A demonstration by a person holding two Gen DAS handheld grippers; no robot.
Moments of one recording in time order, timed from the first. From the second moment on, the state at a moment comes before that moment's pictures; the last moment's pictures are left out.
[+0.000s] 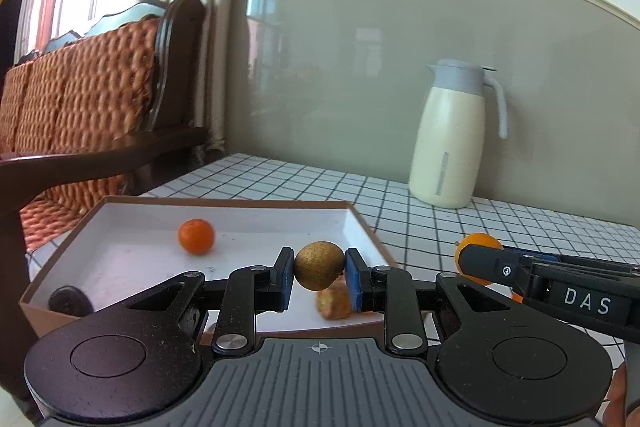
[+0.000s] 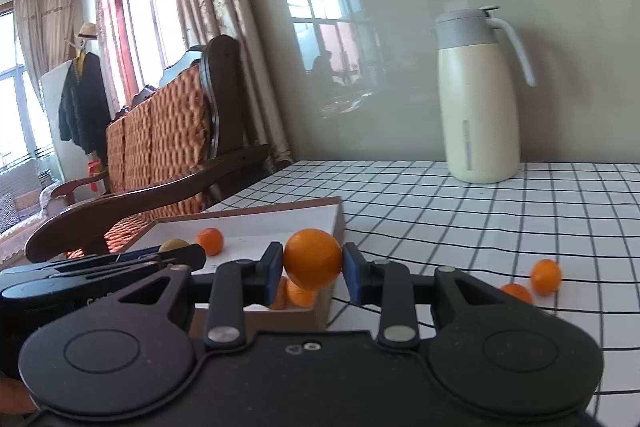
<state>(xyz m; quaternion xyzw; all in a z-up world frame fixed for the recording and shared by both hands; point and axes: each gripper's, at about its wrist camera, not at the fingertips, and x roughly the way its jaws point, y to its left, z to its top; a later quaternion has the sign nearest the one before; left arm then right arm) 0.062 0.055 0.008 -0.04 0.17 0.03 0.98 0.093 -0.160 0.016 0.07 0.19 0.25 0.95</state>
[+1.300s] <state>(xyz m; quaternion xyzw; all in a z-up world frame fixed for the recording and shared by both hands) 0.068 0.170 0.014 -0.06 0.15 0.17 0.97 0.116 -0.096 0.017 0.09 0.16 0.27 0.95</state>
